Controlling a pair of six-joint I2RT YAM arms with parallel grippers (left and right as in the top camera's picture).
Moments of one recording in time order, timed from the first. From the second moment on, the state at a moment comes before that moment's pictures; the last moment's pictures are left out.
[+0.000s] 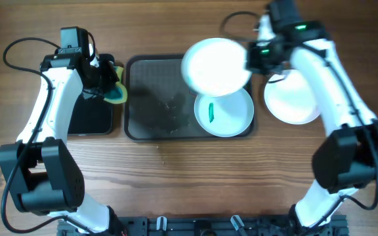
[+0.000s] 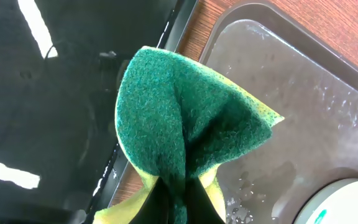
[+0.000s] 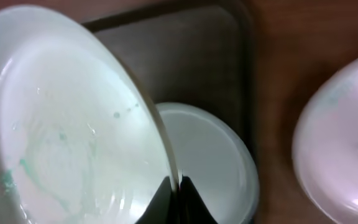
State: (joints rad) left arm 0.07 1.77 1.37 -0.85 0.17 -0.43; right arm 0.13 1.90 1.72 -1.10 -0.26 0.35
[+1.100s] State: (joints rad) left arm 0.07 1.77 1.37 -0.85 0.17 -0.43; right arm -0.39 1.87 1.35 -0.98 -0.18 0.34
